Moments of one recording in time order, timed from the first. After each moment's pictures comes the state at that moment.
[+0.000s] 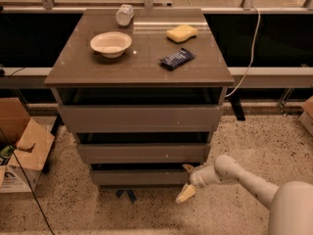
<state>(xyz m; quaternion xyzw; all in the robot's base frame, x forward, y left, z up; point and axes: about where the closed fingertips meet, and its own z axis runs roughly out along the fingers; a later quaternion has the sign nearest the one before) 0.581 -0.136 0.277 -0.54 0.75 0.27 0.28</state>
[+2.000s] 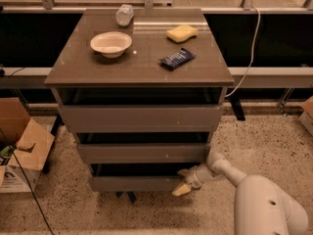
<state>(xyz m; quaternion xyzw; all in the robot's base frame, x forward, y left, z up) 0.600 -0.128 0.202 -0.52 0.77 0.30 0.21</state>
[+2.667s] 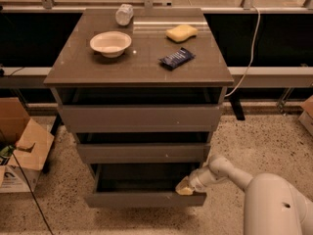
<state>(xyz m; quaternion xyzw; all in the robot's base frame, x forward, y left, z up) 0.572 -0.133 0.218 -0.54 0.76 0.30 0.19</state>
